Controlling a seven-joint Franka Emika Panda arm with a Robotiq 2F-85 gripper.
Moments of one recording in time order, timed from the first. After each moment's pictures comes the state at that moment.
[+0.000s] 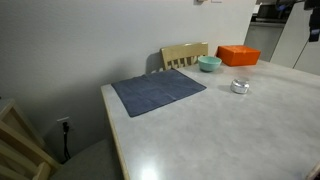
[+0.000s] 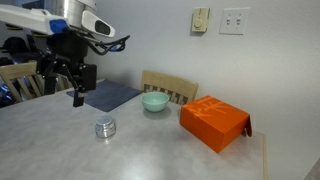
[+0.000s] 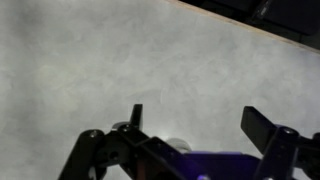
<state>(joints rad) 0.01 -0.04 -0.21 -2.21 -0.01 1.88 -0.48</state>
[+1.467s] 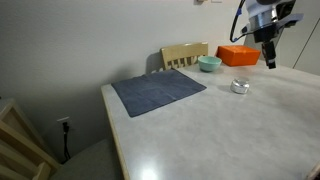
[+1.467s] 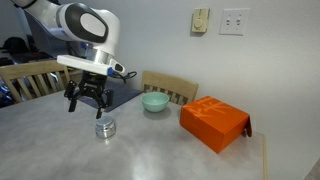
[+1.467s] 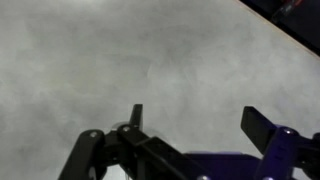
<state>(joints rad) -0.03 0.41 0.02 -1.89 -0.07 1.84 -0.54</state>
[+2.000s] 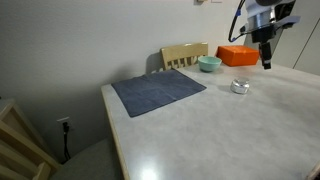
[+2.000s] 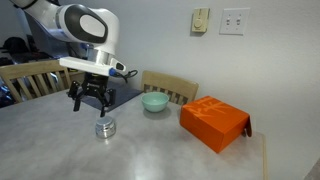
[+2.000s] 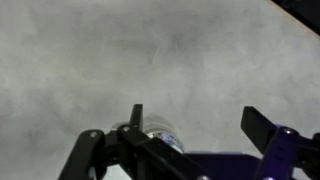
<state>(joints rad) -0.03 0.41 0.03 -1.90 -0.08 1.91 -0.53</state>
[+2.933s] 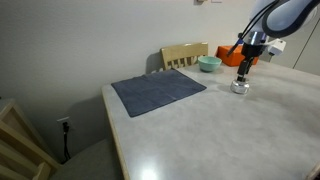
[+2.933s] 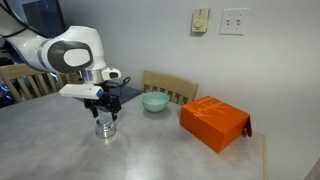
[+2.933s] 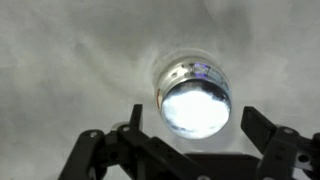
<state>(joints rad) 0.01 0.43 0.02 -2.13 -0.15 2.61 -0.20</state>
